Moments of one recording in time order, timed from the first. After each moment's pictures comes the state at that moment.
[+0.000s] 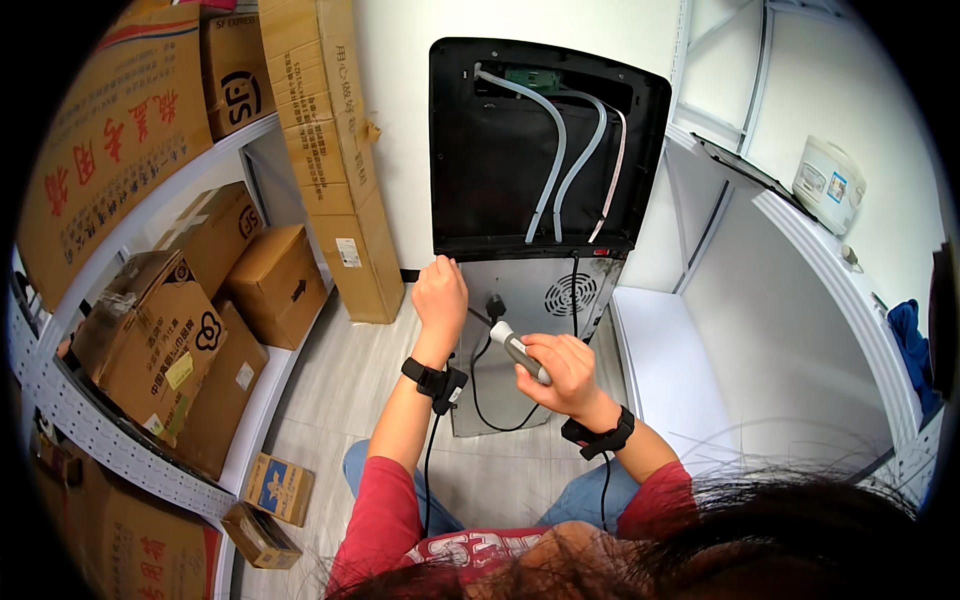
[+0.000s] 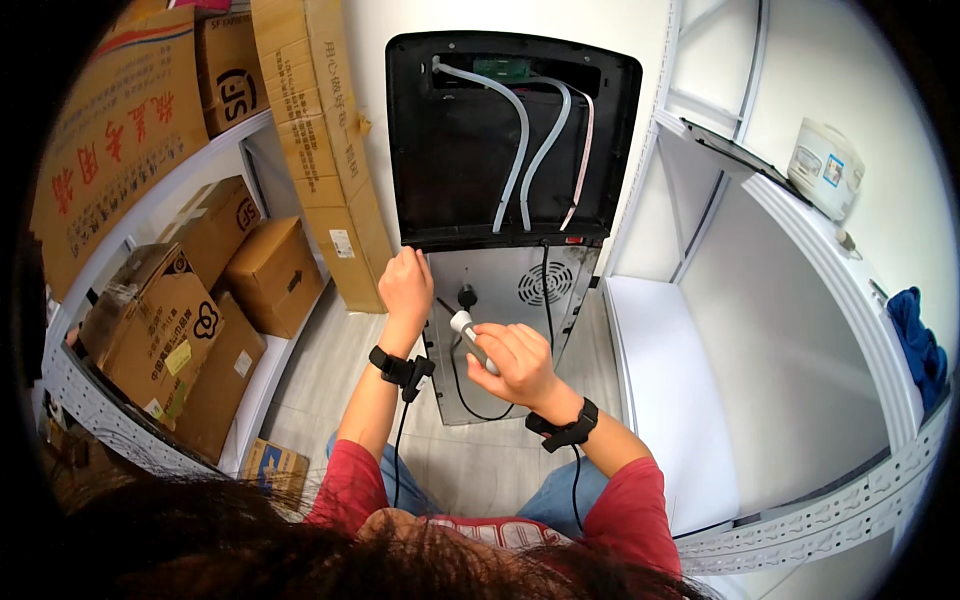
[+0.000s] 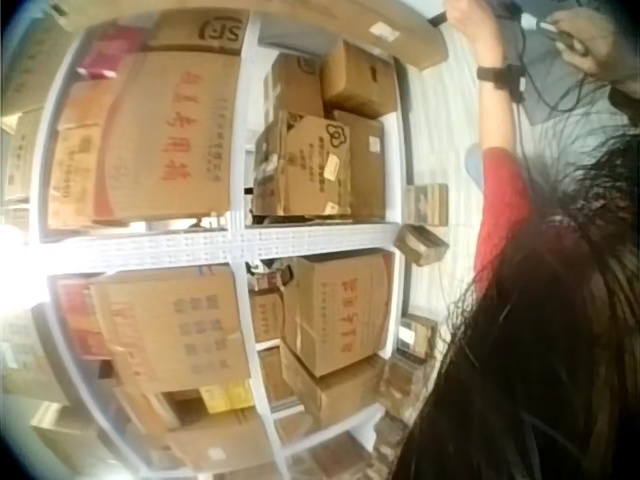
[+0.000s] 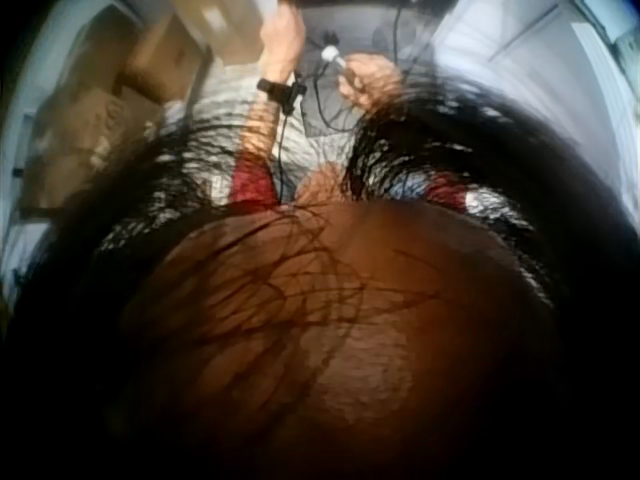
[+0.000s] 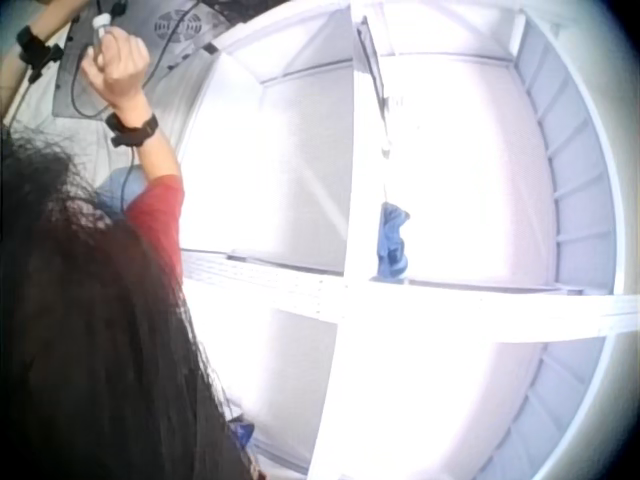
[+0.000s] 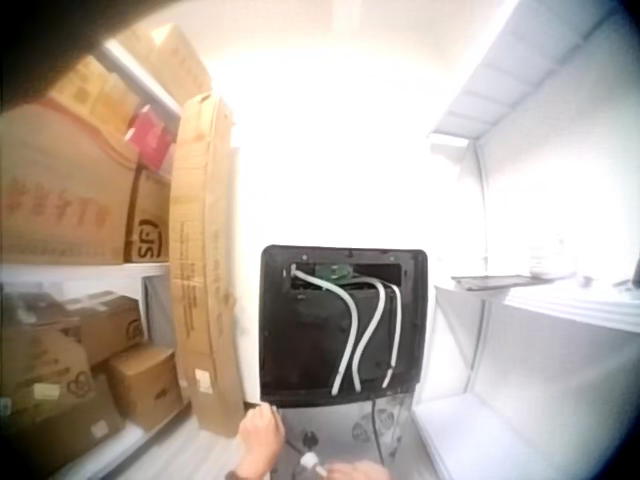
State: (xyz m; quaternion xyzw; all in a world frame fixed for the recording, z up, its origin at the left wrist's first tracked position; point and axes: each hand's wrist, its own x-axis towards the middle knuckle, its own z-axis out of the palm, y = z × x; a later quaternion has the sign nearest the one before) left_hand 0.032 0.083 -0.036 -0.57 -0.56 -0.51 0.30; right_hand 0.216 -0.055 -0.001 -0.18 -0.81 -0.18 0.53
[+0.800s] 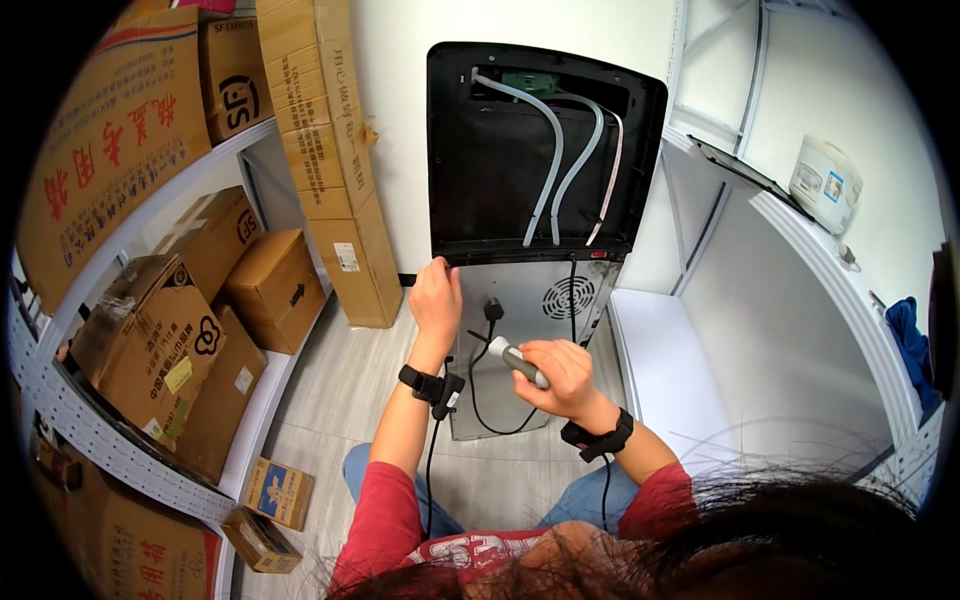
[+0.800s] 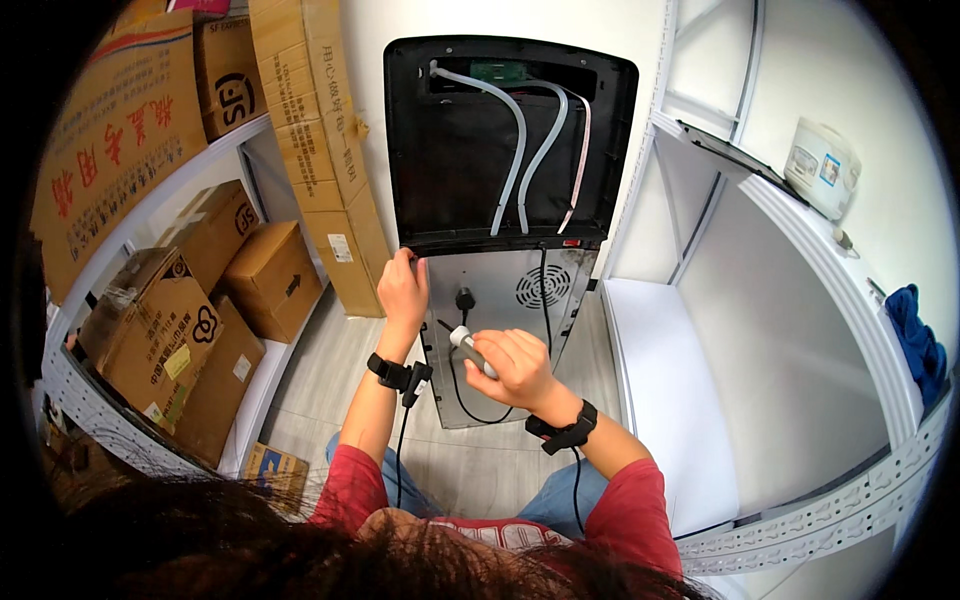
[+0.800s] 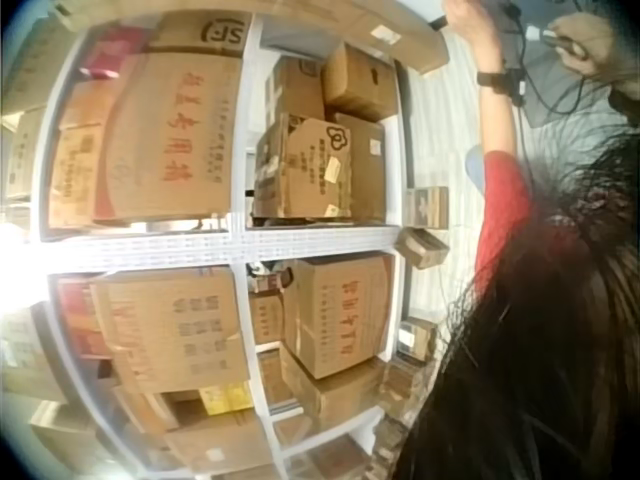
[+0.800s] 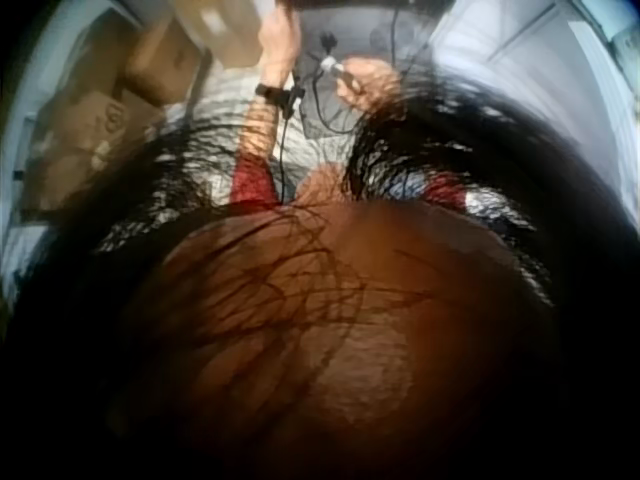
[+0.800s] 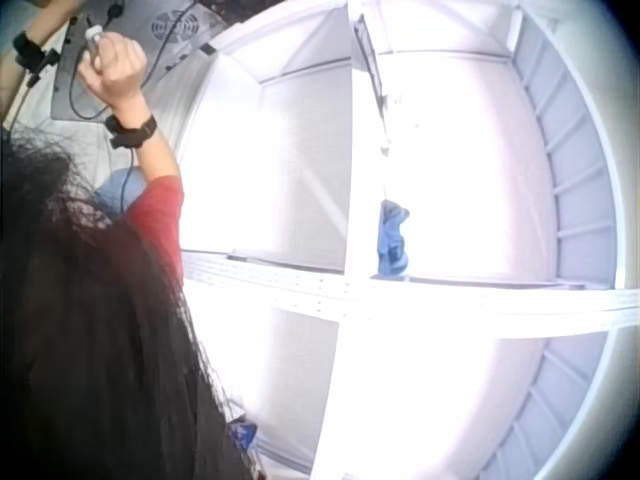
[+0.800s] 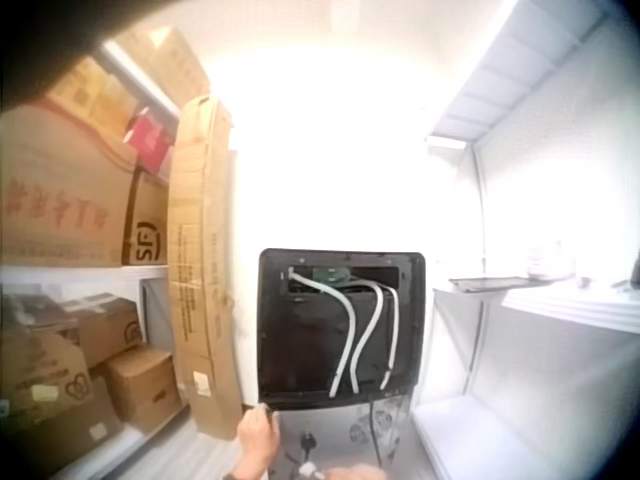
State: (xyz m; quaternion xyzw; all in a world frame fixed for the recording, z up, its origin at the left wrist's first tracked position) left_hand 0.024 0.079 -0.036 -0.60 -0.46 -0.60 0.25; right_hand 0.216 -0.051 -0.006 -0.17 -0.81 -0.18 0.53
